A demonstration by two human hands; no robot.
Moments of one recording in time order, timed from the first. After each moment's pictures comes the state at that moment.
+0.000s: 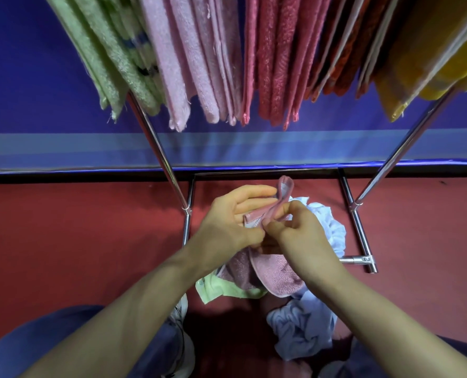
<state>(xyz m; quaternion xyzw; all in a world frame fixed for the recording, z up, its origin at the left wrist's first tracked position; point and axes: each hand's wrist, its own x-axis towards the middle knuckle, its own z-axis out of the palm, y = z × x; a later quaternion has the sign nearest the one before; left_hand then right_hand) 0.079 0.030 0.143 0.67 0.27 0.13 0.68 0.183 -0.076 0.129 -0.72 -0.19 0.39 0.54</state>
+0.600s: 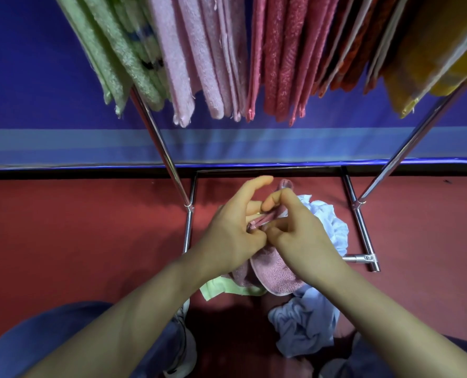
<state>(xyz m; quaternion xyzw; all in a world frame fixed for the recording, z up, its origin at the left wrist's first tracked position) 0.079 0.018 0.142 0.73 0.29 0.13 0.61 0.184 -0.079 0.139 -0.74 -0.35 0.35 0.45</state>
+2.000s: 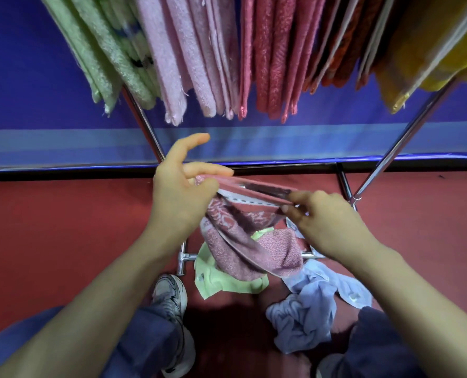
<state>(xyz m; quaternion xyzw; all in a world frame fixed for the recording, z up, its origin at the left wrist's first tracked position) 0.070 0.060 0.172 0.69 0.34 0.32 0.55 0.228 -0.088 0.151 -0.85 -0.46 0.18 0.17</state>
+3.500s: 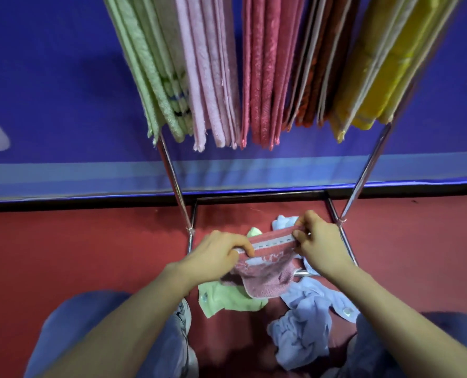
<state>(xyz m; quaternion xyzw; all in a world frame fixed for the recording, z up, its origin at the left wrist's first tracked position) 0.028 0.023 0.136 0.91 0.25 -0.06 0.31 0.209 -0.133 0.125 -0.85 -0.35 0.17 0.36</state>
